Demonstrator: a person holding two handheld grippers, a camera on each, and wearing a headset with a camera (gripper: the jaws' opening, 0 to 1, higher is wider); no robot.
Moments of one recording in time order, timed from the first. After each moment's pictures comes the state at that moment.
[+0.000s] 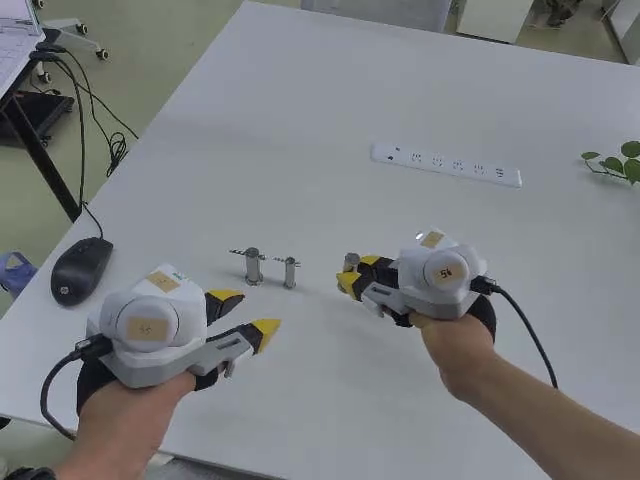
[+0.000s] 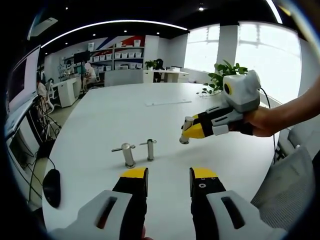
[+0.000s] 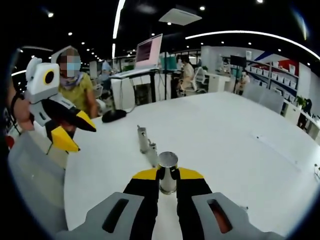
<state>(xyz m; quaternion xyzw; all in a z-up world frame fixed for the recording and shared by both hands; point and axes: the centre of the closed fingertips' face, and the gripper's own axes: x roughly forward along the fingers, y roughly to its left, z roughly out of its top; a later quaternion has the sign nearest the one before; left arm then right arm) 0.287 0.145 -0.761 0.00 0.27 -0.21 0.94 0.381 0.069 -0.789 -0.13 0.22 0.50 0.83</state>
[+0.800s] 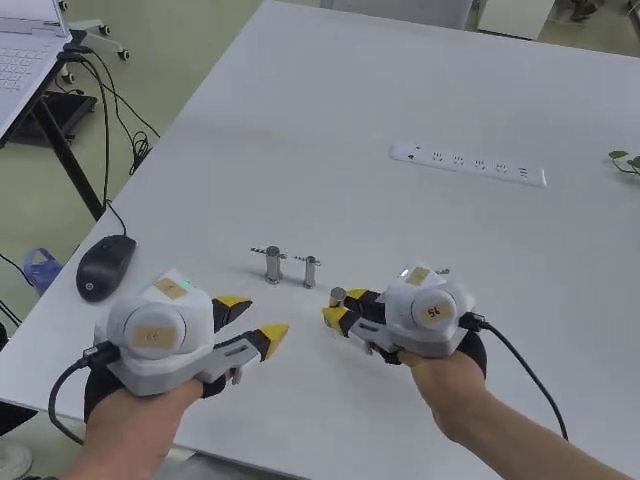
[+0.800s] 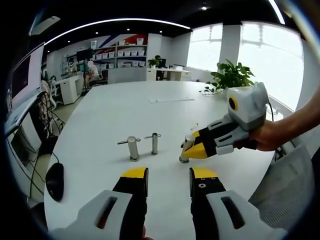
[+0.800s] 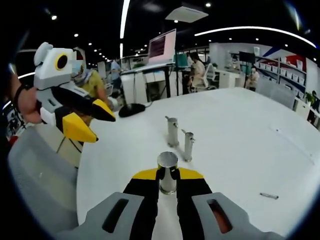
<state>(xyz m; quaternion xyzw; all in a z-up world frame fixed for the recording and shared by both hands) 0.275 0.157 -0.763 0.00 0.27 -0.19 0.94 0.333 0.099 -0.813 -0.12 0.23 0.54 0.80</state>
